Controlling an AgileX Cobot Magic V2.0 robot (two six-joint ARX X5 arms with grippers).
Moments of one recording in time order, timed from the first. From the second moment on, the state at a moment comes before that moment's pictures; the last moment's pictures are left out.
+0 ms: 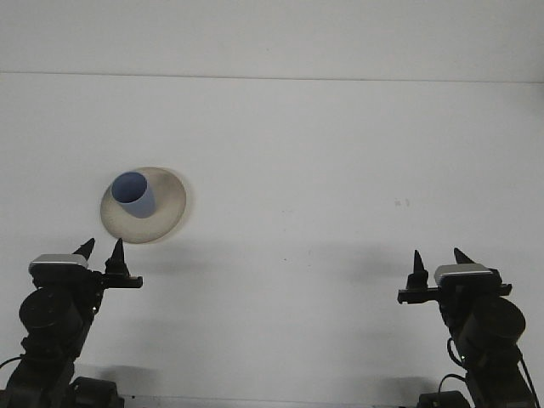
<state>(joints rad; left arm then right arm) -0.12 0.45 0.61 -0.30 -0.13 -0.05 0.10 0.47 0.59 -0.43 0.03 0.01</state>
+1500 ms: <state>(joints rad) -0.12 0.24 0.41 -0.03 -0.12 -0.04 0.10 0.47 0.59 -0.43 0.03 0.01</state>
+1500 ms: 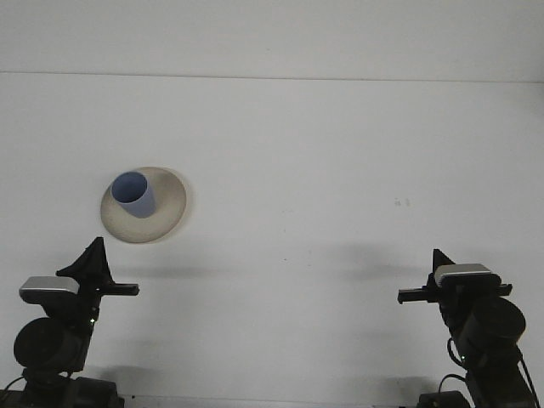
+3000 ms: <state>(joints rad) -0.09 0.00 0.03 0.24 -0.12 0.01 0.10 0.47 0.59 -0.41 0.03 0.01</state>
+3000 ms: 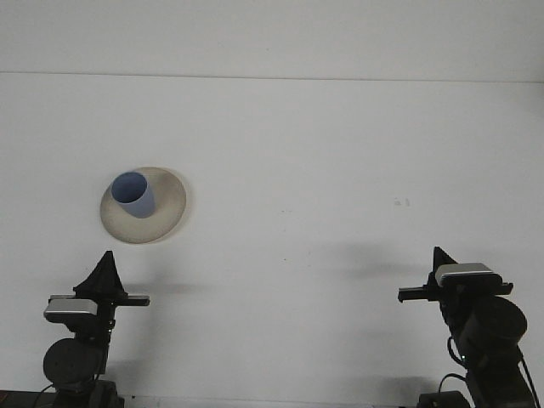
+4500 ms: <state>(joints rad) -0.09 0.01 0.03 0.24 -0.12 0.01 0.02 0.00 0.07 -0.01 0.03 0.02</state>
